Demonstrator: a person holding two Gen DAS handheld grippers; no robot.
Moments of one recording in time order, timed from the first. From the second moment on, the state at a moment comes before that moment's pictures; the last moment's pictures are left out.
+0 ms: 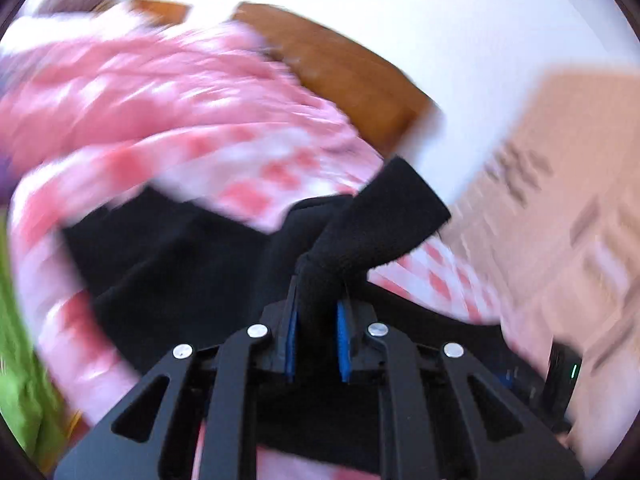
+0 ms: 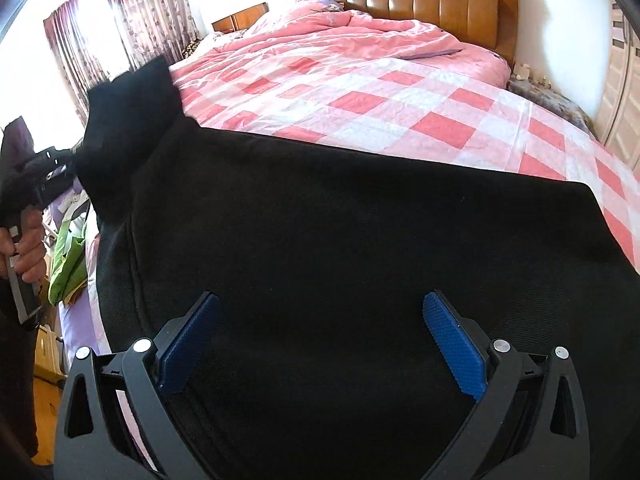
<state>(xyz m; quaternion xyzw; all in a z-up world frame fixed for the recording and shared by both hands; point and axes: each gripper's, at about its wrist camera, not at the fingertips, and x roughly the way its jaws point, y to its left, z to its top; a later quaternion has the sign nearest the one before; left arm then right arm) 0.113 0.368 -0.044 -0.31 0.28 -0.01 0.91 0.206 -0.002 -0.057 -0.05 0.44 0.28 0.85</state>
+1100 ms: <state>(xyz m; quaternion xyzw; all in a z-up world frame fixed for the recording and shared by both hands) 0.115 0.492 -0.107 -0.48 0.27 0.02 0.83 0.206 0.000 -0.059 -0.06 0.44 0.28 0.85</state>
